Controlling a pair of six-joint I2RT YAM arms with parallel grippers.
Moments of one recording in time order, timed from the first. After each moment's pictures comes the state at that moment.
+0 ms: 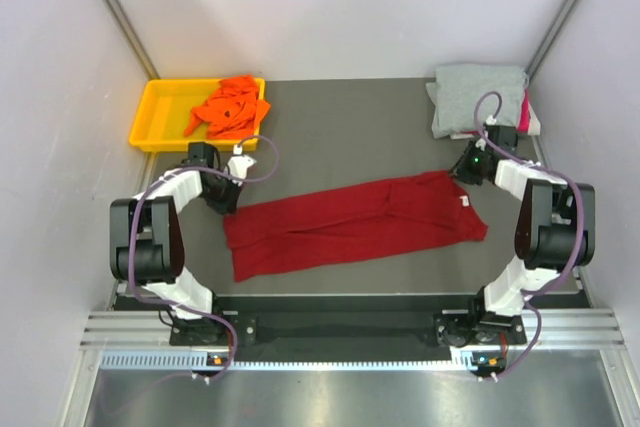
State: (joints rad) left arm 0.06 1.64 0.94 -0.53 0.32 0.63; right arm -0.13 1.69 0.95 -0.15 -0.25 0.39
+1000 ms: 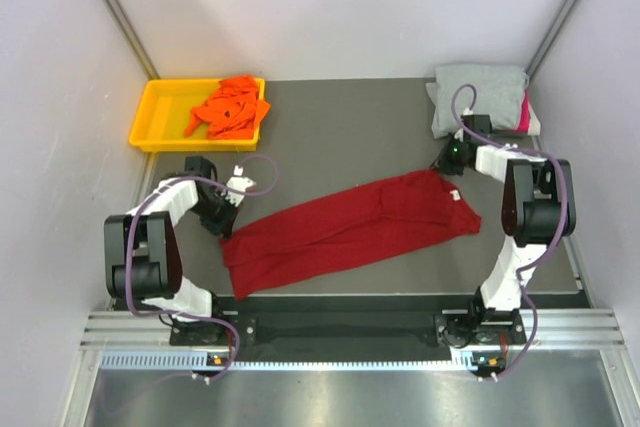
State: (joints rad) left arm 0.08 1.53 0.87 -0.76 0.32 0.70; right arm -0.01 1.88 1.11 -0.15 -0.24 0.44
